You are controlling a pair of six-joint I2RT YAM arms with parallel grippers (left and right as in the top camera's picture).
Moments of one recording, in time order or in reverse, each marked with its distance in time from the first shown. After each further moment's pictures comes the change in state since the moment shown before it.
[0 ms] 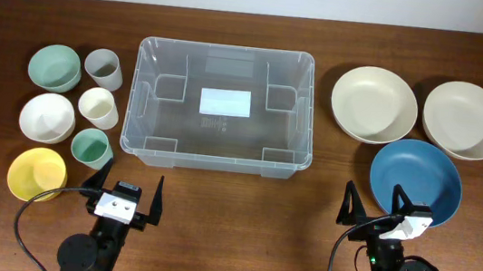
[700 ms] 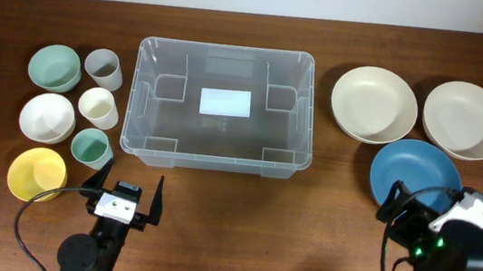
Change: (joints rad) left arm 0.000 0.000 -0.001 0.000 0.000 0.000; right arm 0.001 0.536 0.836 -0.875 0.281 0.183
